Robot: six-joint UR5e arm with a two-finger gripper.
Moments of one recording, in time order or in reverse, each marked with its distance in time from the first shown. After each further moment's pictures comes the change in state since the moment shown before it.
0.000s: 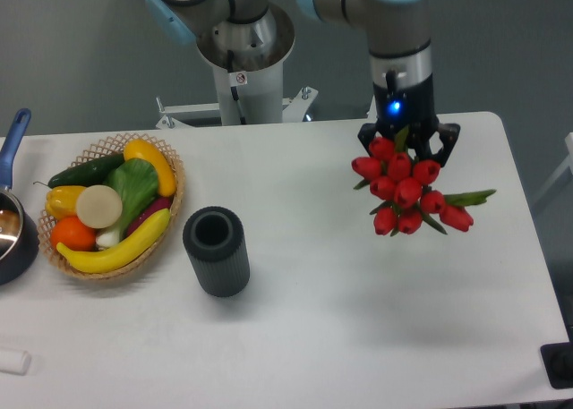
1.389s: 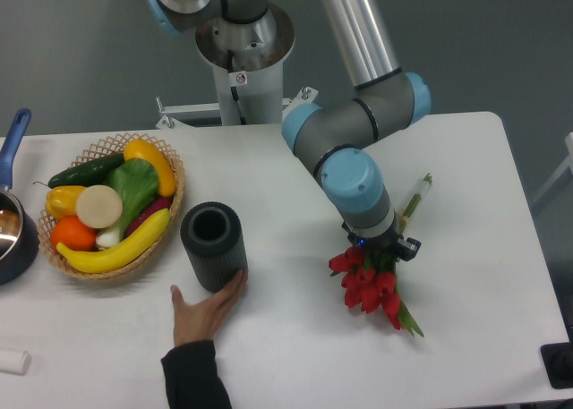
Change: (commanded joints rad) arm -0.166 -0.385 0.115 0.000 0.258 -0.002
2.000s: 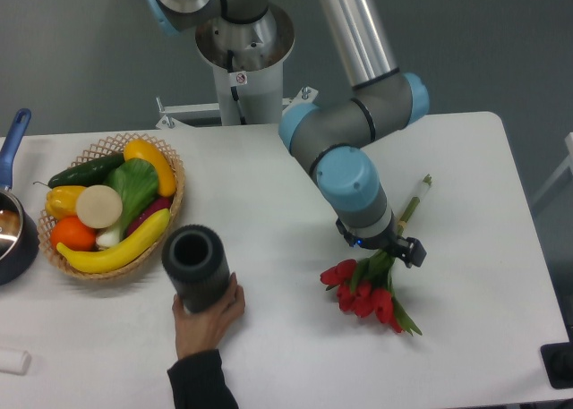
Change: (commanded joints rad) arm -0.009 0.133 -0.002 -0.006 -0.009 -0.002
